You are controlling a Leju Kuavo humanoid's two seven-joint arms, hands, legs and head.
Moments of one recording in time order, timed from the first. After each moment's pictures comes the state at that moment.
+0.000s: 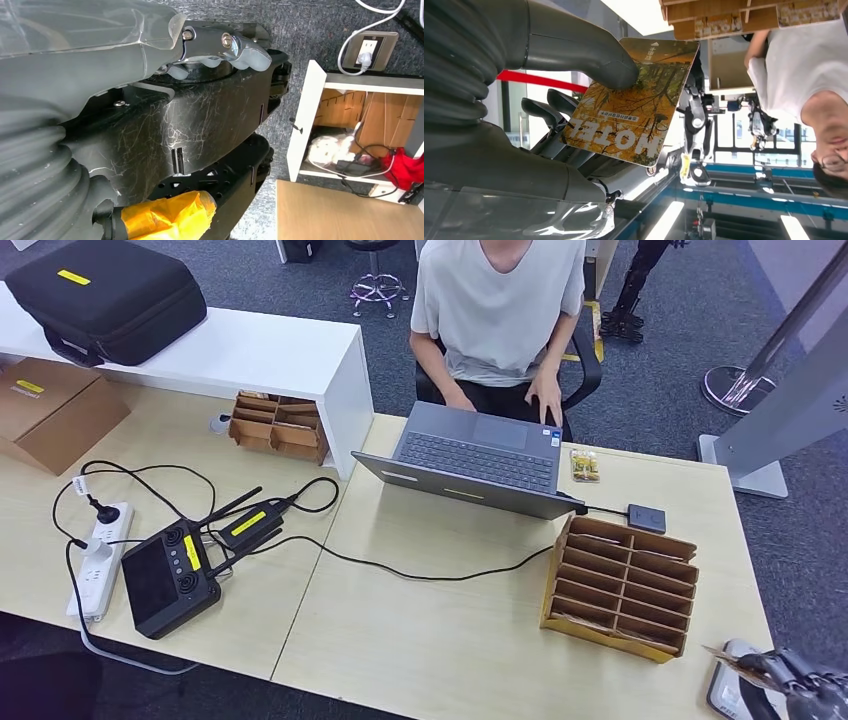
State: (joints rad) left arm 0.11 0.28 -1.33 -1.12 1.57 0.51 -0.51; right arm 0.47 -0.68 0.11 -1.93 0.99 -0.48 -0.02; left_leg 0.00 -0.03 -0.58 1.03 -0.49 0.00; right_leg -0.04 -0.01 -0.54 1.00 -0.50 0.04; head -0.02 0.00
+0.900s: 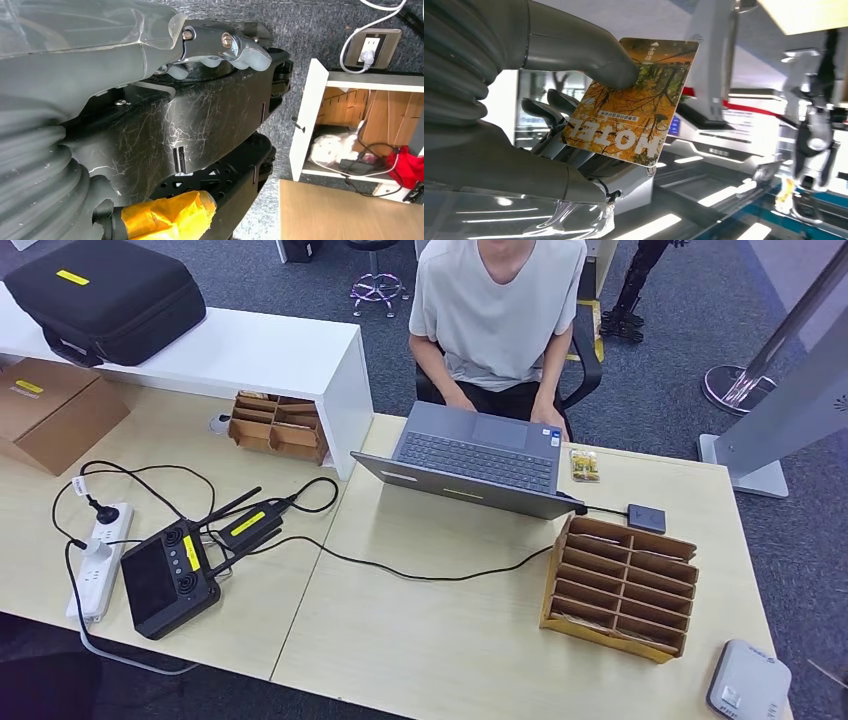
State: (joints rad) left arm 0.11 0.28 -1.35 -1.13 1.57 0.52 -0.50; right arm 0.44 -0.59 -0.15 -1.61 1.03 -0.51 -0.01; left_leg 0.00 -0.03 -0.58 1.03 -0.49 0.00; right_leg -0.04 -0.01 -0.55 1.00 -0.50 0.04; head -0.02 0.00
